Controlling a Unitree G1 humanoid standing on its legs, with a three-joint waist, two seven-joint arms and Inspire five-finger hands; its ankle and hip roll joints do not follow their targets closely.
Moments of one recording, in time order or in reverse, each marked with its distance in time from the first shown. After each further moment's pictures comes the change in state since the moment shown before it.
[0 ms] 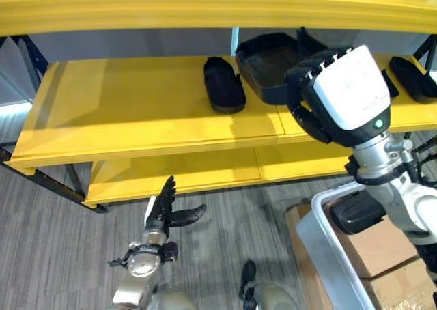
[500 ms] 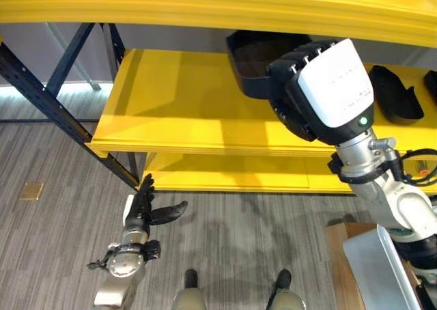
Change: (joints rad) left arm 0.023 0.087 0.083 -0.023 -0.033 0.000 0.038; right arm 0.003 0.084 0.024 -0.053 -0.005 0.028 0.023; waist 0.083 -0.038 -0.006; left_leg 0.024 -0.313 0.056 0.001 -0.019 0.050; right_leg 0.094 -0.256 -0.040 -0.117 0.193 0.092
